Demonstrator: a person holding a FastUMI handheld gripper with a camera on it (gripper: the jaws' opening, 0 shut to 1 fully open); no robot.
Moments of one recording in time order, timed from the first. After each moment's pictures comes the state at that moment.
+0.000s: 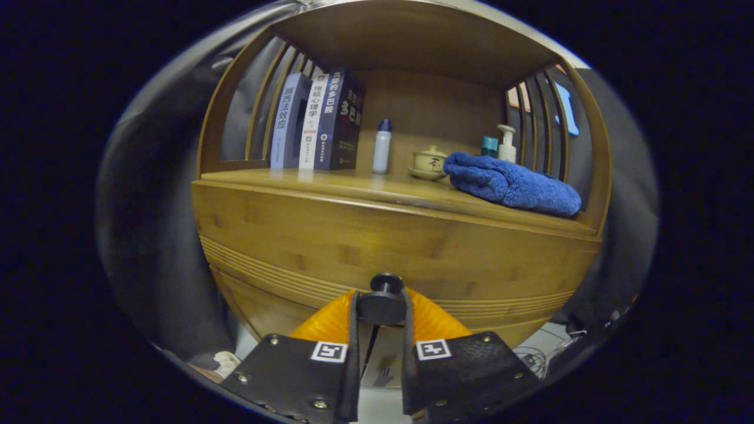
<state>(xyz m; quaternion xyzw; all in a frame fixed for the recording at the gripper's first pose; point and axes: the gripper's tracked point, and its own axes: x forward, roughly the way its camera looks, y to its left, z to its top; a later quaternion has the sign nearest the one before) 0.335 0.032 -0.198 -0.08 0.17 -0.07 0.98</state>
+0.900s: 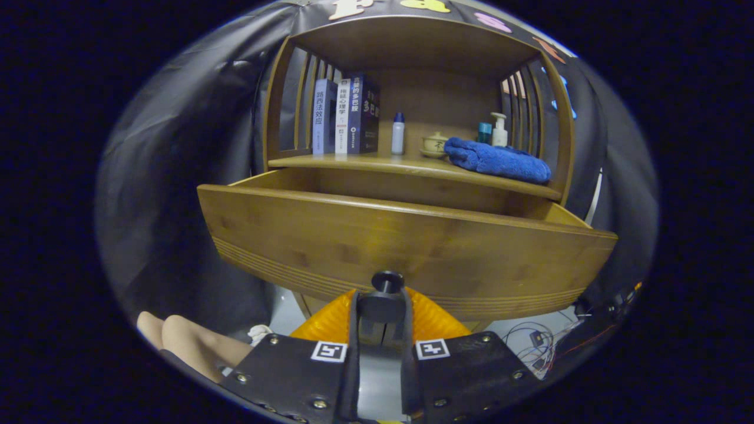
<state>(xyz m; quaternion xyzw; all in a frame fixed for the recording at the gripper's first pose) 0.193 0.058 -0.198 -0.03 0.23 -0.01 0.97</state>
